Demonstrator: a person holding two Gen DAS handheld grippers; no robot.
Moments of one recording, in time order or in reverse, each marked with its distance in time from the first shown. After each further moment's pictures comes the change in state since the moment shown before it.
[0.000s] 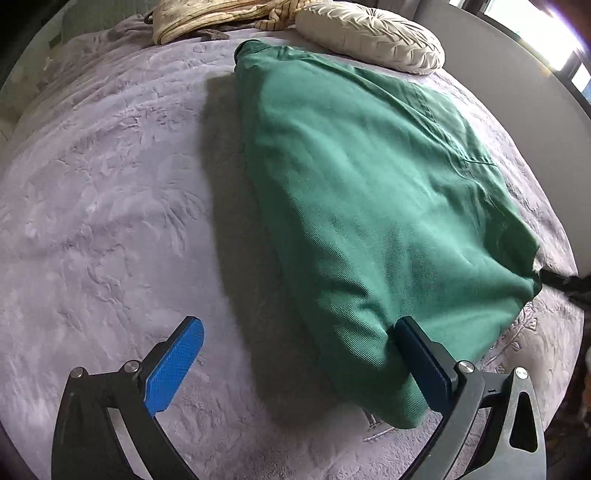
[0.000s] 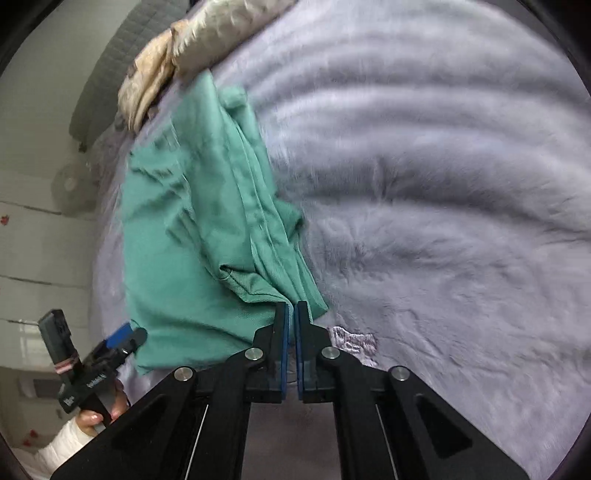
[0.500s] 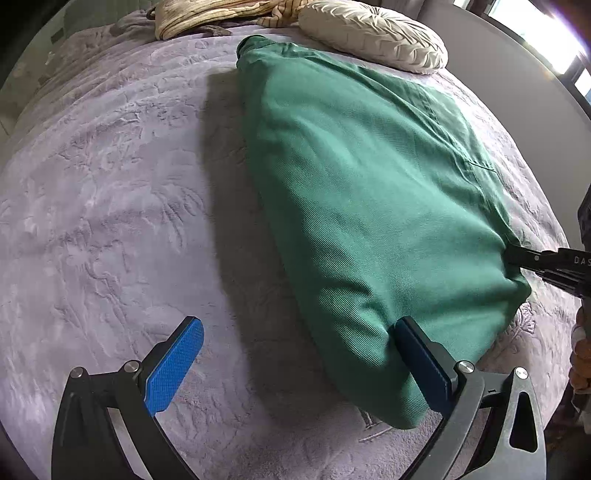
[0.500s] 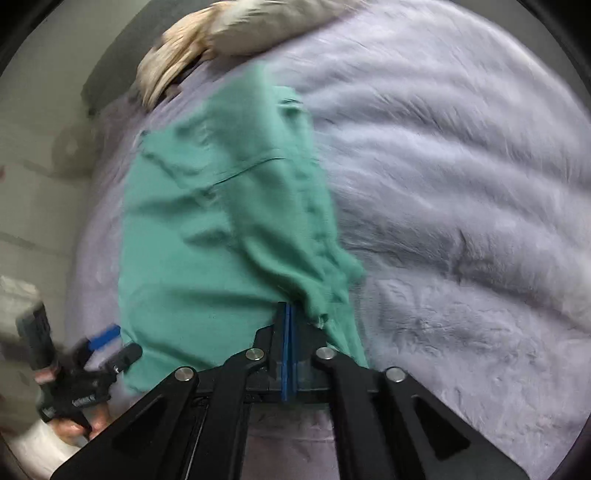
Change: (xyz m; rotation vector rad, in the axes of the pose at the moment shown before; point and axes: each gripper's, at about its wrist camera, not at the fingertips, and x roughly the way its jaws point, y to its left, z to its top) left arm 0.001 -0.001 0.001 -0.018 0.013 -0.004; right arm 0.050 0.025 0.035 -0.060 0.059 0.040
